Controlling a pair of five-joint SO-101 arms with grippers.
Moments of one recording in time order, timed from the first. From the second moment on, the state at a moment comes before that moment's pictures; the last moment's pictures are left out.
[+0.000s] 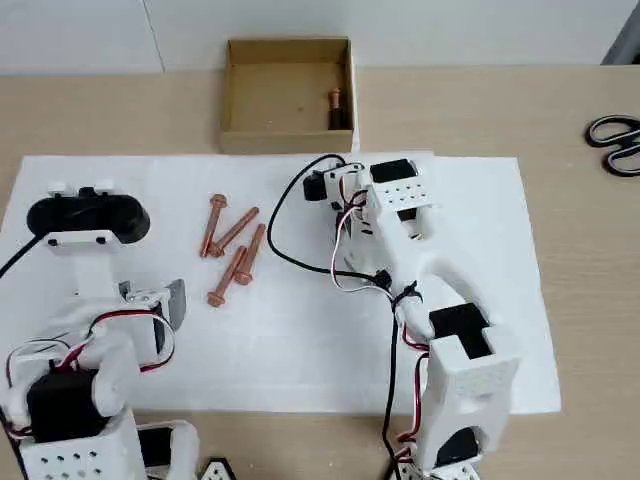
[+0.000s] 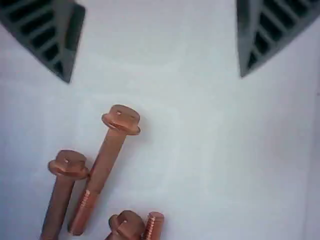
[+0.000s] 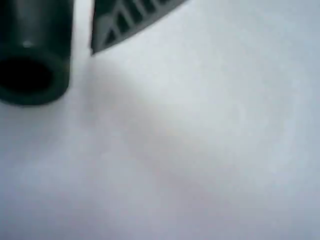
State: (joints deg) left arm -12.0 -65.2 37.4 91.3 1.0; right arm -17.1 21.5 -2.6 84.4 19.1
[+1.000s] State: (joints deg) left arm -12.0 -60.3 33.6 92.3 1.0; right arm -16.9 11.4 -0.2 87.9 20.2
